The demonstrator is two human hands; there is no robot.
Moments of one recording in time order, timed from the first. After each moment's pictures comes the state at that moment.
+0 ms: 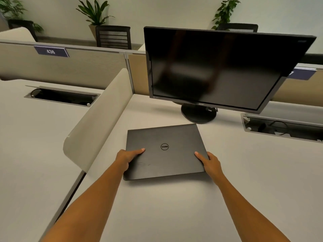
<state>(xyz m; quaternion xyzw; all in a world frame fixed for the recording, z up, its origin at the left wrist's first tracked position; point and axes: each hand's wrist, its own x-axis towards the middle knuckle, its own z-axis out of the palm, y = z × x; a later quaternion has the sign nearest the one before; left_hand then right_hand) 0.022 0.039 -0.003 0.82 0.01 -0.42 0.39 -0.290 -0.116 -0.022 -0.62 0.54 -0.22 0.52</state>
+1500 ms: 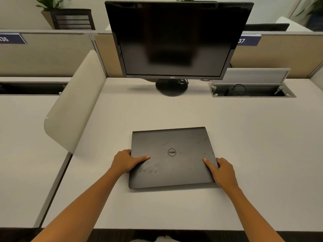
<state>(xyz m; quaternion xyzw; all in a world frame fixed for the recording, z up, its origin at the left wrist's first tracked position) -0.085 0.131 -0.010 0.84 -0.36 -0.34 0.21 -0.460 0.034 -0.038 -0.66 0.64 -0.23 0.33</state>
